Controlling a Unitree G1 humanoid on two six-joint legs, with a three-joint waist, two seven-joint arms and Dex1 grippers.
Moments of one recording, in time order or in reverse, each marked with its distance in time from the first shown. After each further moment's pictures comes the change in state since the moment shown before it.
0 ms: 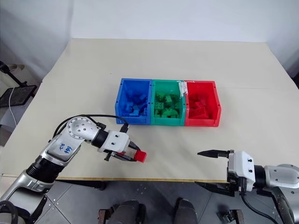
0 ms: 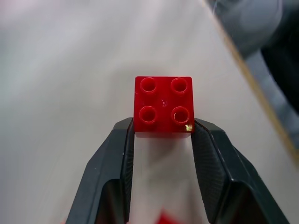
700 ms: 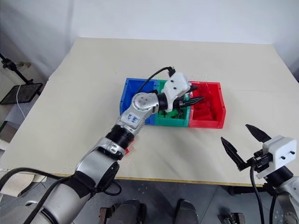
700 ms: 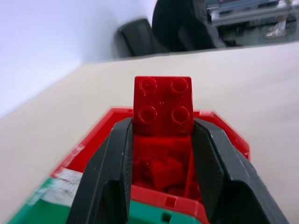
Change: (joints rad) left arm -0.579 -0.765 0.136 0.942 0.093 -0.243 0.738; right arm 0.111 0.280 -0.249 -0.196 0.029 0.148 -0.647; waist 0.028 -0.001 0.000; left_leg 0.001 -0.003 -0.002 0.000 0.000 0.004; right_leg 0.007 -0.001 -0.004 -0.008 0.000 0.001
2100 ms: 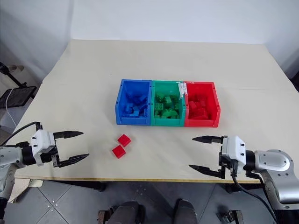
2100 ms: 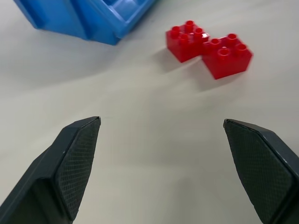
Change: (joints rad) left arm 1.134 0.930 0.507 -0.828 -0.389 0.050 -0.602; right arm -0.355 -0.249 0.371 0.337 -0.040 -0.173 0.639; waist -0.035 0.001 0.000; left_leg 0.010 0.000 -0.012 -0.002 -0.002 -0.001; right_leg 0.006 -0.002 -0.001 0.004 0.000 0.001
